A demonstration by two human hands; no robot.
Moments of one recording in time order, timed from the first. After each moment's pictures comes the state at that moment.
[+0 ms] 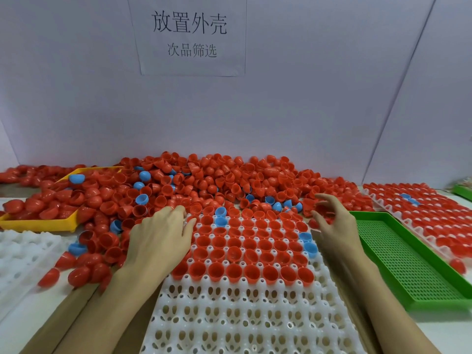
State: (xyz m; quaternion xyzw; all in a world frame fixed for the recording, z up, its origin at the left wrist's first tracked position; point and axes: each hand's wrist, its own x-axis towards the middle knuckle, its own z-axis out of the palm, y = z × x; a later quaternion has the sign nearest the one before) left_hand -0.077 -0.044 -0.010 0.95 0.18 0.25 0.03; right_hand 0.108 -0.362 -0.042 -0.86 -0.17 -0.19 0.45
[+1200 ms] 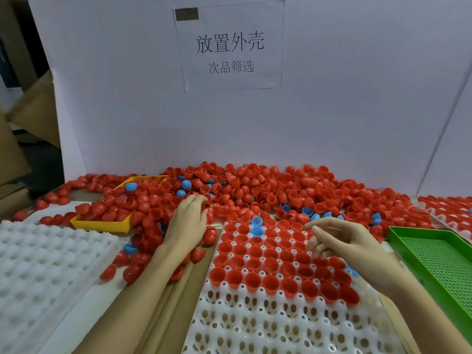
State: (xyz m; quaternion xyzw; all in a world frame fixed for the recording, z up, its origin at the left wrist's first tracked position) left_hand -0.037 0.021 -0.024 0.92 0.14 0.31 0.18; right_hand 0.038 -0.319 0.006 -0.74 -0.31 0.13 0.58
